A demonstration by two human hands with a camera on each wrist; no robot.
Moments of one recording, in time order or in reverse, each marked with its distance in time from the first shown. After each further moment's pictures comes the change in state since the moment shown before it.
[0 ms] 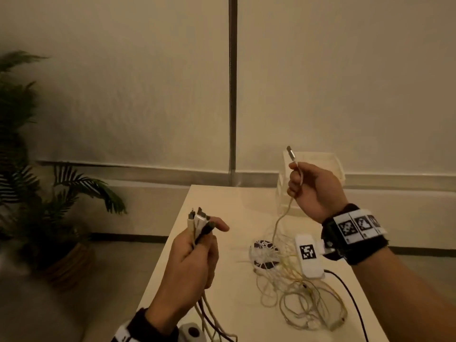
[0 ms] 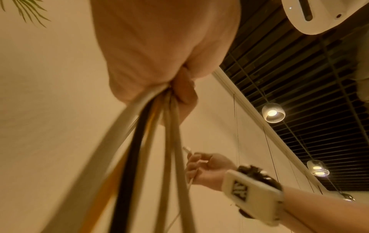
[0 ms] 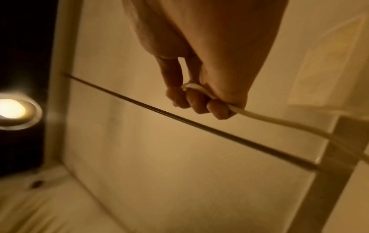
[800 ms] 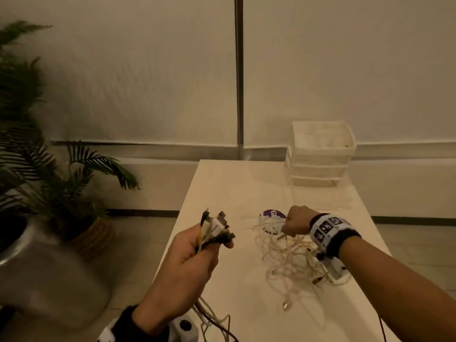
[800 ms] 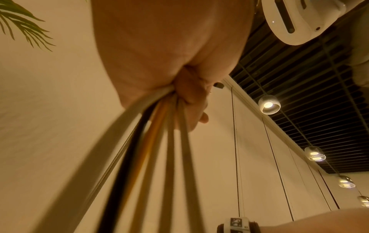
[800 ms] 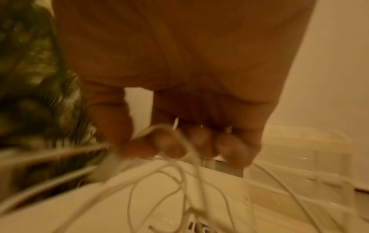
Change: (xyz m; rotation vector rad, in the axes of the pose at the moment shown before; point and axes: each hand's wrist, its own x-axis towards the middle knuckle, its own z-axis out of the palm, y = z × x) left_hand -0.064 0.003 -0.022 0.135 -0.112 -0.074; right_hand -0.019 0.121 -0.056 -1.876 -0.224 0.481
